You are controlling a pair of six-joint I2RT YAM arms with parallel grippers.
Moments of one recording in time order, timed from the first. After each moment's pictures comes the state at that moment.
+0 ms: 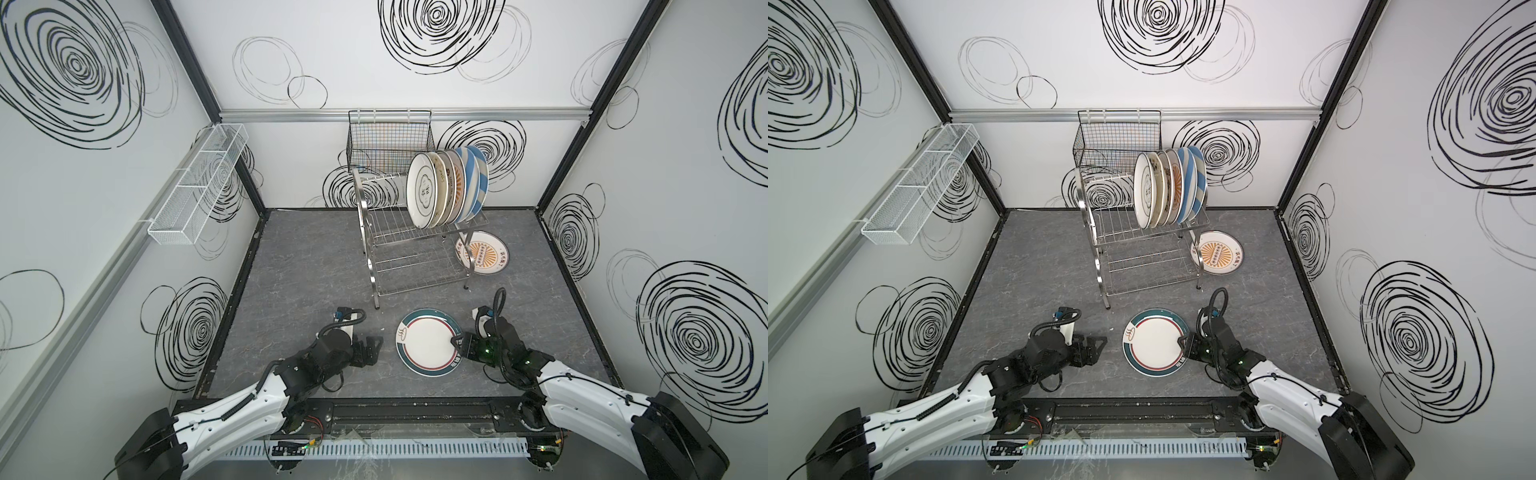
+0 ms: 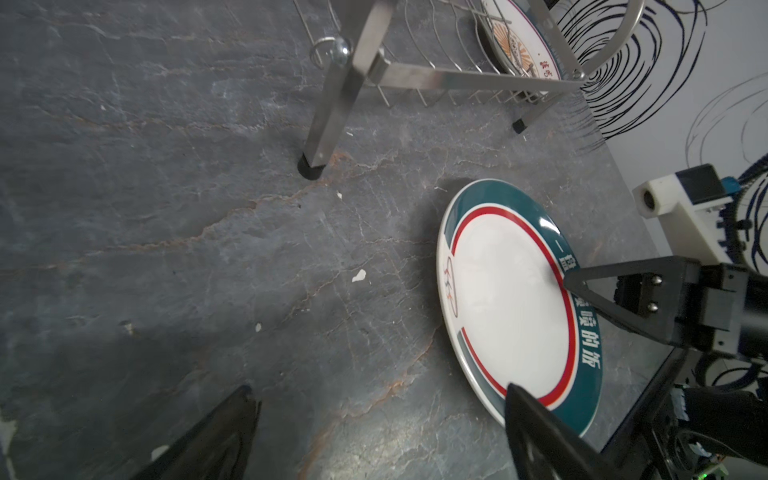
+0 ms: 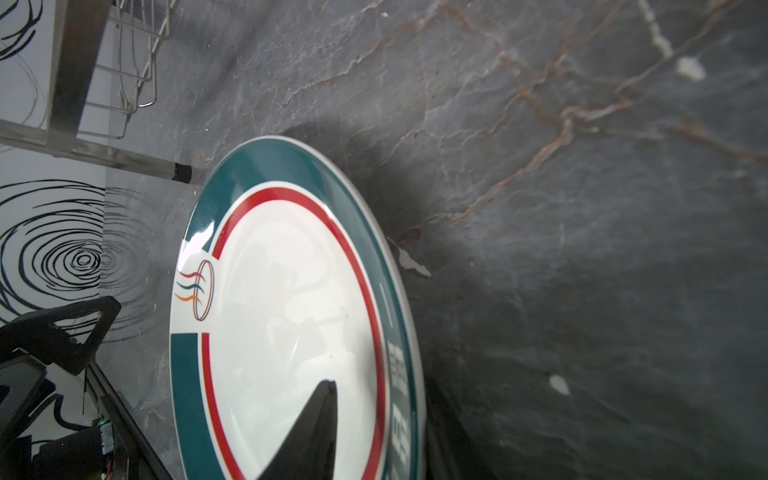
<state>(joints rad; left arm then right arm) -0.81 0.72 0.18 -0.07 -0.09 -0.74 0.60 0.94 0.12 0.05 -0.18 0.86</state>
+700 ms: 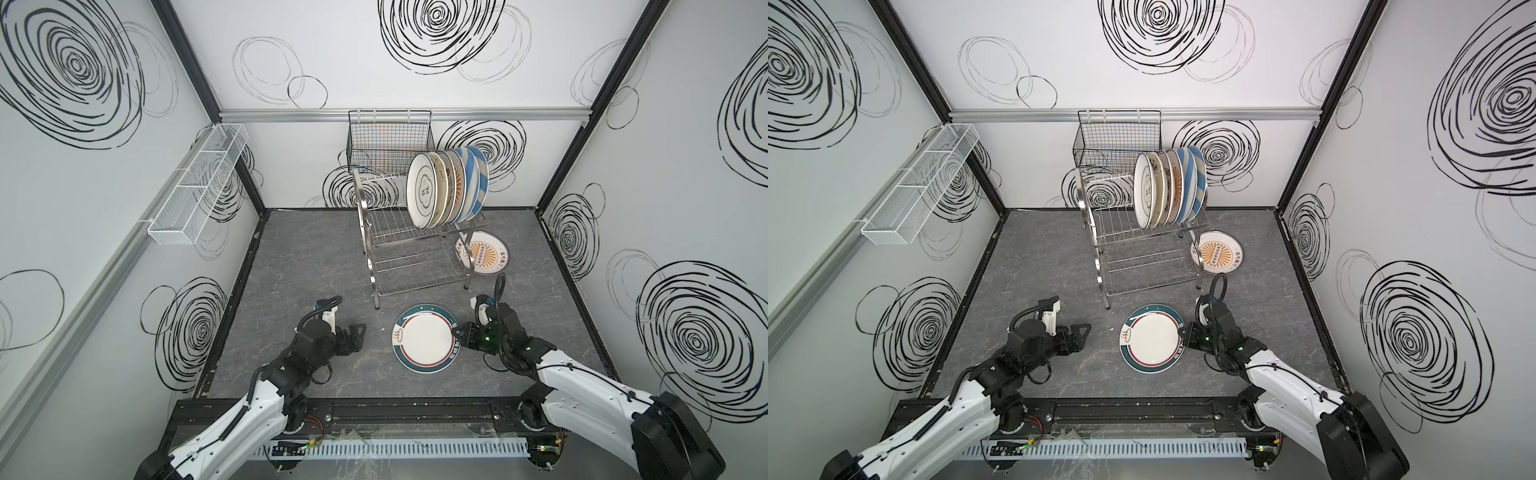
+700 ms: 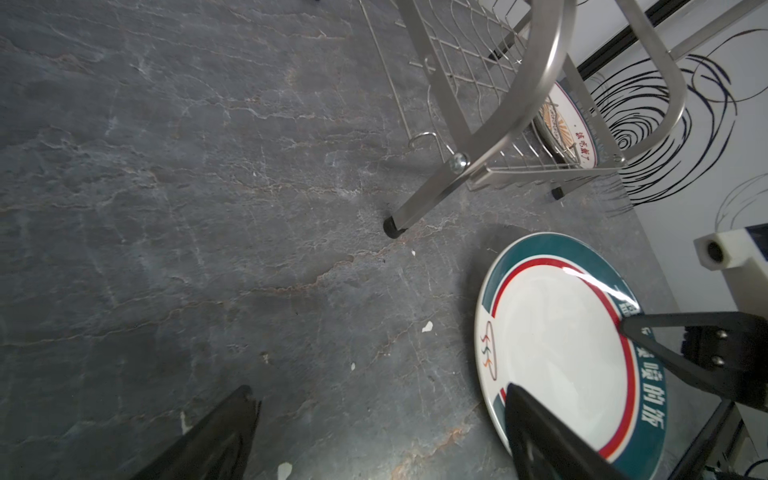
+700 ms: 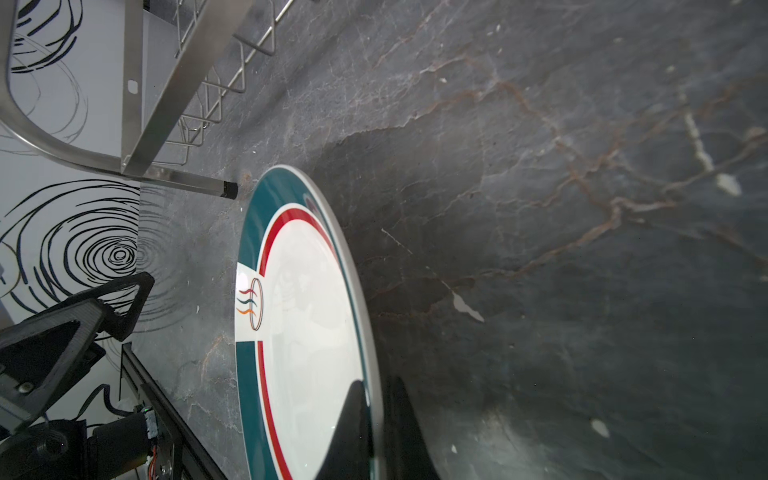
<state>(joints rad) -0.51 0.61 0.16 -0.15 0.04 -0.64 0.52 0.91 0.26 -0.10 -0.28 0.77</state>
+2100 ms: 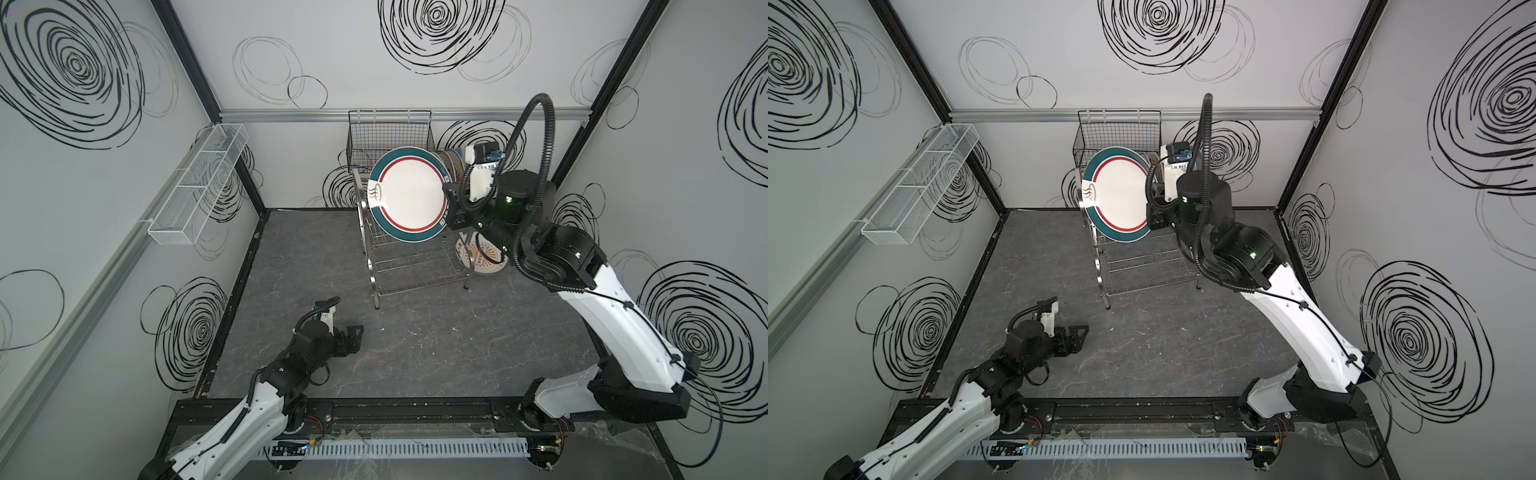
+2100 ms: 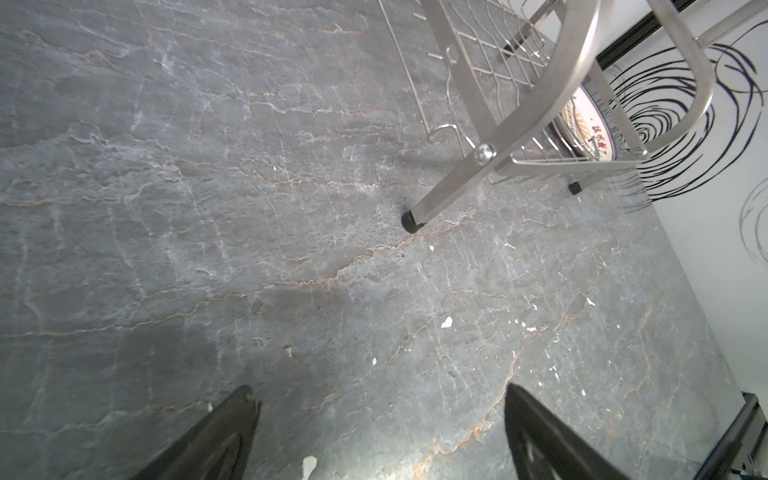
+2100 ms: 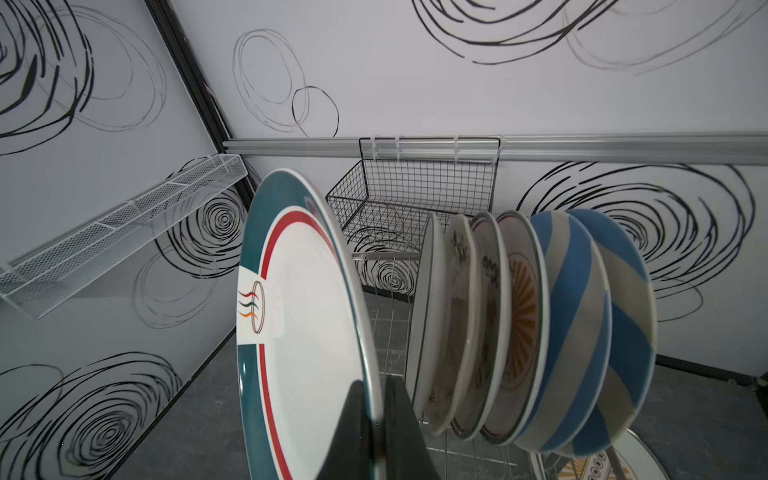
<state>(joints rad) -0.48 0.60 0.15 -0.17 0.05 -0.61 0.82 1.46 2.00 -0.72 0.44 0.23</state>
